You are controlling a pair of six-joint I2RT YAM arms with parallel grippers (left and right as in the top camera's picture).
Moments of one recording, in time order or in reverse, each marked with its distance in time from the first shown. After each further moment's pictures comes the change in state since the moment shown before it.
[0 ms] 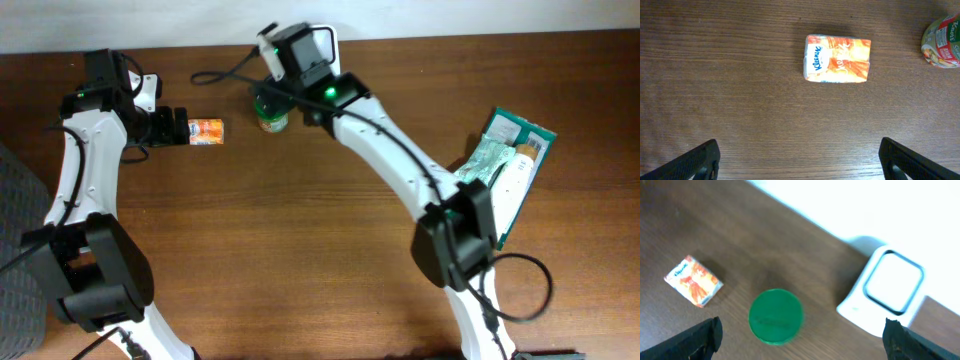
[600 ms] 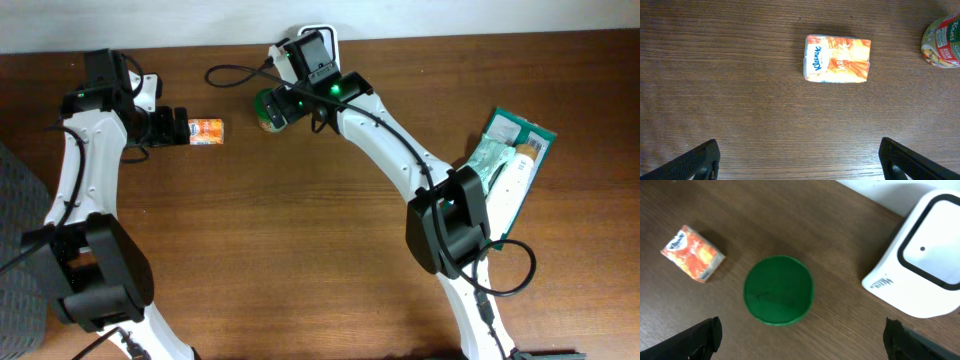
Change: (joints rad) left arm 0.000 0.000 0.000 -0.001 0.000 0.000; right arm -0.032 0.097 0.002 -0.042 -0.137 0.044
